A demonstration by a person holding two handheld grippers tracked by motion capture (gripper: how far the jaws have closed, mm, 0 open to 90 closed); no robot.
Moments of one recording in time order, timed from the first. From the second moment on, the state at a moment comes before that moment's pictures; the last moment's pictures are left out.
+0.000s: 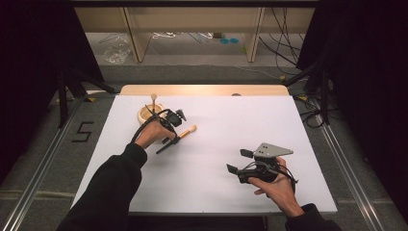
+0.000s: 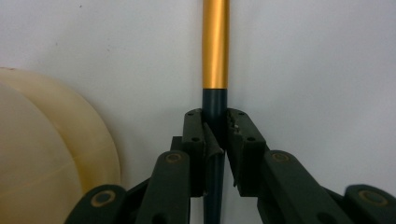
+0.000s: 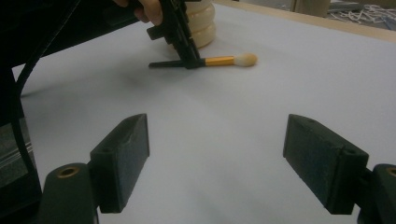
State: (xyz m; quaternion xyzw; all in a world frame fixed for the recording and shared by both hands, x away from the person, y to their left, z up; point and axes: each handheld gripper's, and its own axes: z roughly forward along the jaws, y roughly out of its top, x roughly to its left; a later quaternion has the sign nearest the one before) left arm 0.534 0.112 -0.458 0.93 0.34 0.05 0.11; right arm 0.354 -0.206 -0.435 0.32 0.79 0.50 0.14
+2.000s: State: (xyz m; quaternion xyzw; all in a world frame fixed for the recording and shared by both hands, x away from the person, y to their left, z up) left arm 0.499 0.166 -0.399 0.86 0.38 0.11 0.34; right arm 0.356 -0.205 -0.436 0.32 0.79 0.51 0.14
